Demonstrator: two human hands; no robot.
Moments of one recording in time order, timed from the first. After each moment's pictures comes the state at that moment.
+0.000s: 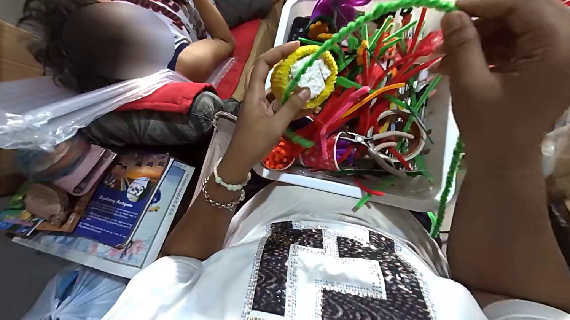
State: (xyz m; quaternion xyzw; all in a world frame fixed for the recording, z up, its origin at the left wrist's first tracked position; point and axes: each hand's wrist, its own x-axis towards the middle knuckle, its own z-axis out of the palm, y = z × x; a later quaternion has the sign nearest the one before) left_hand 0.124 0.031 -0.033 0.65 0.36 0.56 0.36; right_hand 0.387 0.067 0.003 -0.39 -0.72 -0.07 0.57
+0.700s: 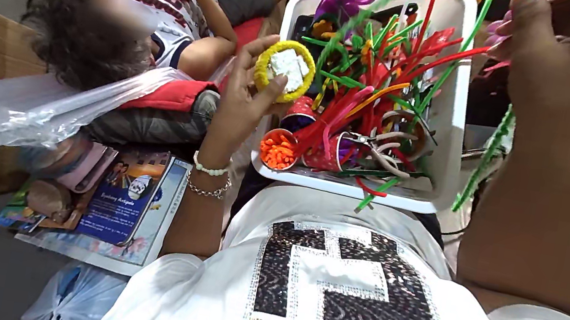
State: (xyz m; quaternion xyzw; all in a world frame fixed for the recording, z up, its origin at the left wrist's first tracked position) left_hand 0.095 0.062 -0.028 0.66 0.35 0.55 0.37; right_hand 0.436 0.098 0.001 -0.52 -0.65 -0.03 0.55
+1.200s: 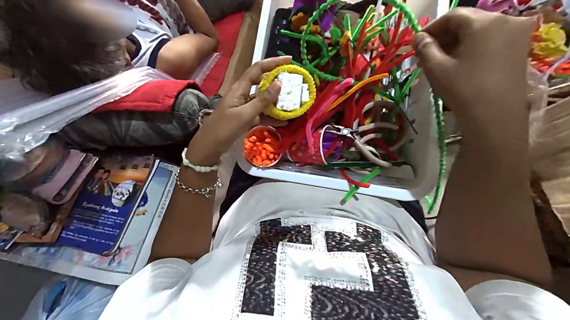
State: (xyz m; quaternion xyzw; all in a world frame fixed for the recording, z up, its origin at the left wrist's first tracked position) left_hand 0.095 0.052 -0.041 0.67 0.36 0.43 0.49; right_hand 0.415 0.095 -0.001 -0.59 -0.72 0.01 0.36
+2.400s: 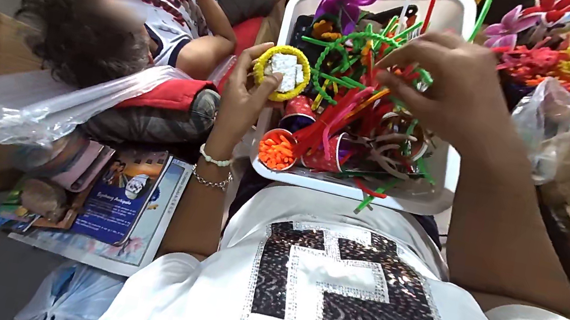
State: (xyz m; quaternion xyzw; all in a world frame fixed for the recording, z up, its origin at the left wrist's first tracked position) left_hand 0.091 0.084 -0.041 0.63 0.41 0.56 0.34; right_hand 0.387 0.092 -0.007 -0.38 -0.85 -0.01 0.36
